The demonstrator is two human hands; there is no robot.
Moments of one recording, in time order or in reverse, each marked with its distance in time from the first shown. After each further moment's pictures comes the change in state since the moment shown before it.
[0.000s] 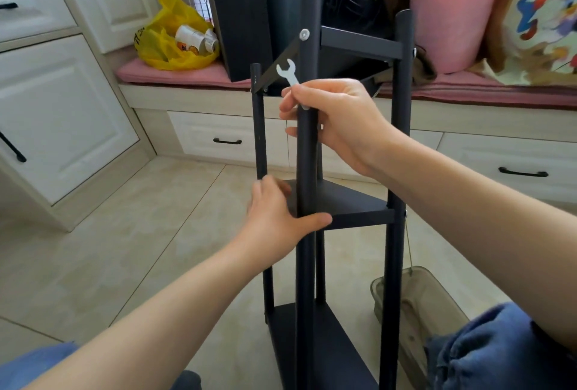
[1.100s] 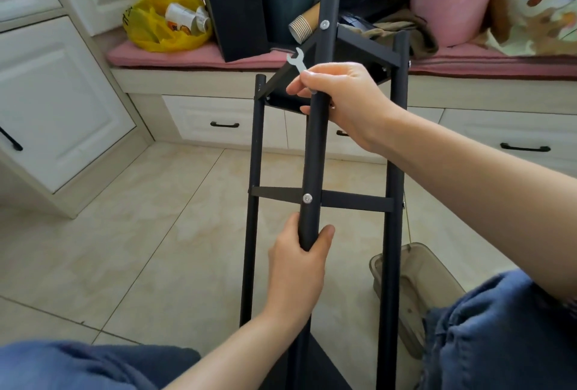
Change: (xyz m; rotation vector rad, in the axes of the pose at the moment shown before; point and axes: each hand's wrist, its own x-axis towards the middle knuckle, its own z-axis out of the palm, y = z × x) left_hand -0.053 -0.041 0.075 -0.485 0.082 0.021; right_hand 0.007 0.025 -0.021 -0.167 0.084 0.036
